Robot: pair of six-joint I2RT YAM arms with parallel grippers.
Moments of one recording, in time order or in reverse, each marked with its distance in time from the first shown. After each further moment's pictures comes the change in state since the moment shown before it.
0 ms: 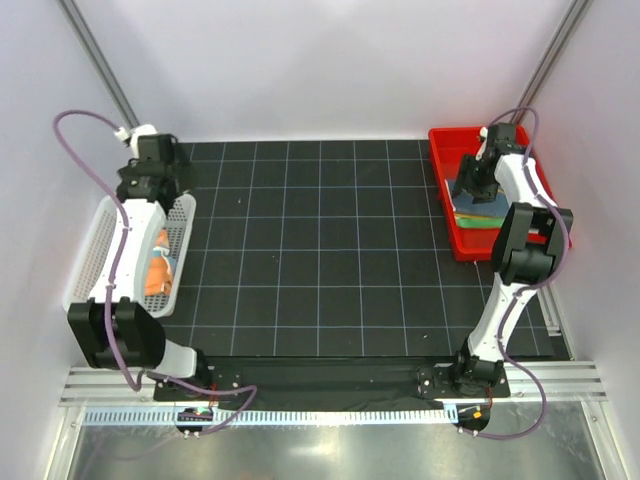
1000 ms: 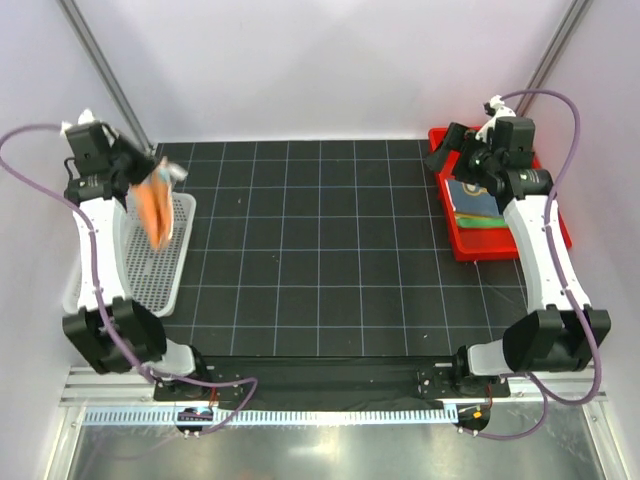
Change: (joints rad) left arm 0.357 0.045 0.082 0.073 0.580 -0.192; right arm 0.167 -0.651 -0.285 0.184 -0.134 0.218
